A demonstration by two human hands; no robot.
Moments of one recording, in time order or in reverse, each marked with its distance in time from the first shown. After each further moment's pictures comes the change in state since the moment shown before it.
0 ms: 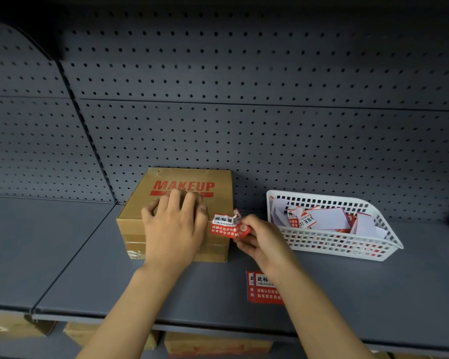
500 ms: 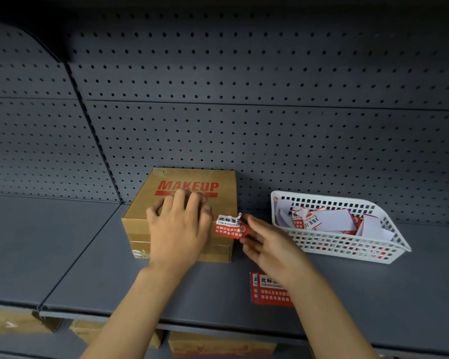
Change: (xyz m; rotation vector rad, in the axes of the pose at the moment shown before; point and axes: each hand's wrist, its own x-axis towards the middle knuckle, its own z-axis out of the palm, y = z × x) left_hand 0.000 0.000 0.000 0.014 0.003 0.008; right_hand -0.009 -0.004 -0.009 0.214 -0.133 0.116
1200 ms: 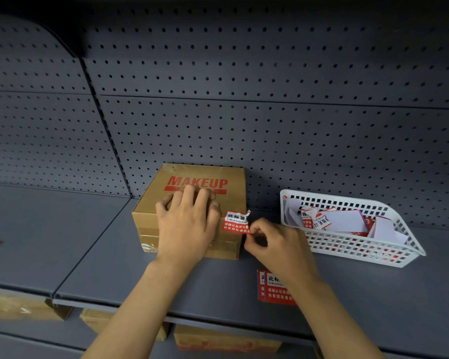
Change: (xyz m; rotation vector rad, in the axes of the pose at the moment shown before) left_hand 0.001 -0.002 0.001 -0.001 0.007 -0.005; right_hand 0.015 0.016 -0.028 -1.593 0.180 -1.352
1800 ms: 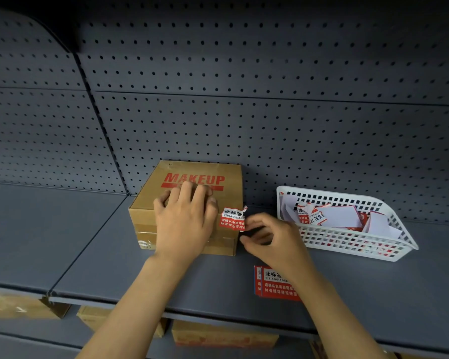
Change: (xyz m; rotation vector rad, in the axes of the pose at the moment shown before) left_hand 0.000 0.002 0.001 0.010 0.008 0.004; right_hand -0.003 0.004 -0.004 0.510 -0.184 0.308
